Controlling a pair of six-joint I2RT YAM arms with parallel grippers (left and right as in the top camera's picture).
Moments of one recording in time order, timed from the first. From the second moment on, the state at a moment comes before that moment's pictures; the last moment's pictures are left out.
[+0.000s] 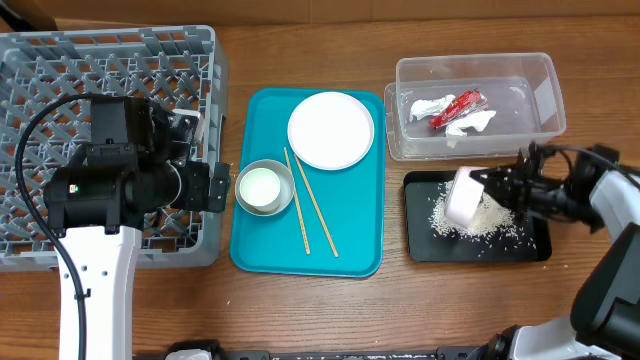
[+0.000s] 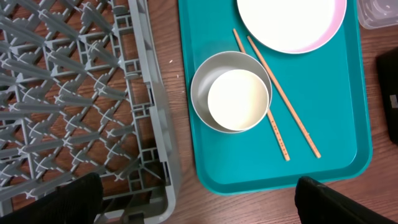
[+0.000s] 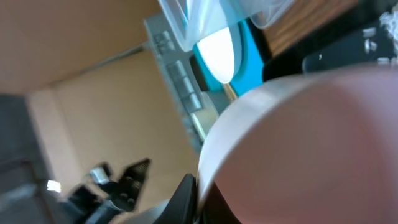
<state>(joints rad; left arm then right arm) 0.05 1.27 1.43 -1.28 0.16 0.16 -0.43 1.71 1.03 -0.99 -1.24 0.13</state>
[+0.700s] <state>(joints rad) 0.05 1.27 1.43 -1.28 0.16 0.16 0.63 1.66 1.36 -0.70 -0.26 0.07</state>
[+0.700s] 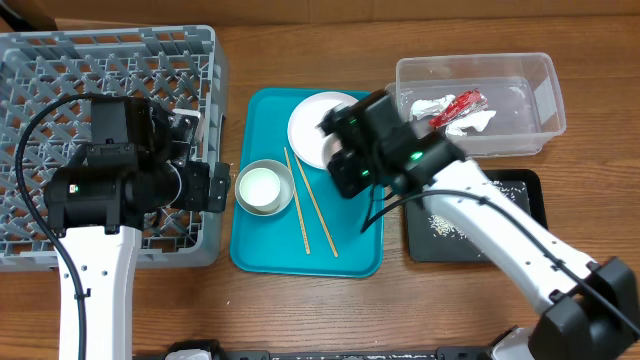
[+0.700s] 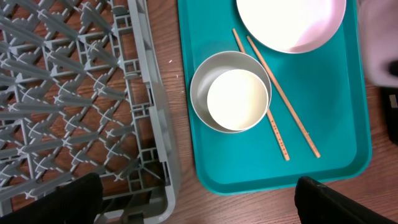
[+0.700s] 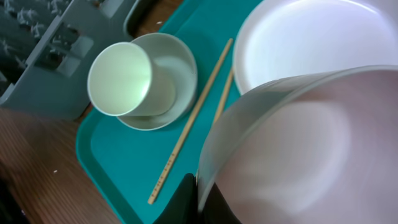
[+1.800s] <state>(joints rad) 0.05 1.27 1.43 -1.28 0.15 0.16 0.74 1.98 1.63 -0.73 -0.28 0.33</state>
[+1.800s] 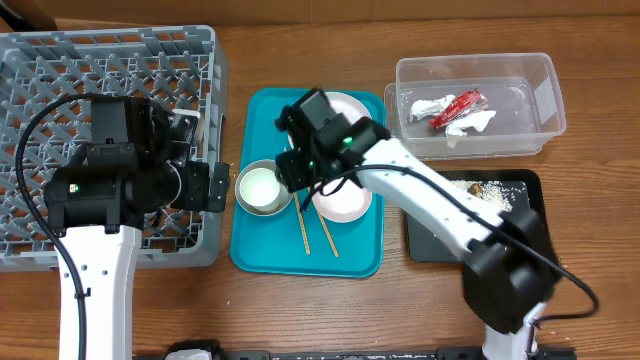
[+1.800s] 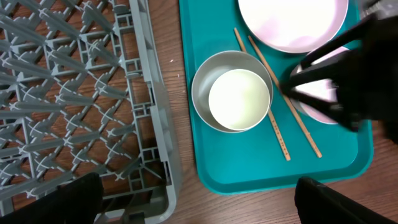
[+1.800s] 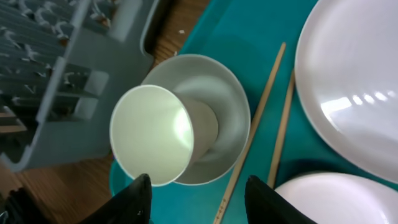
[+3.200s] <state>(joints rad) 0.05 1.31 1.43 -1.09 0.61 0.17 0.26 1.75 1.63 -0.87 -0.73 0.31</state>
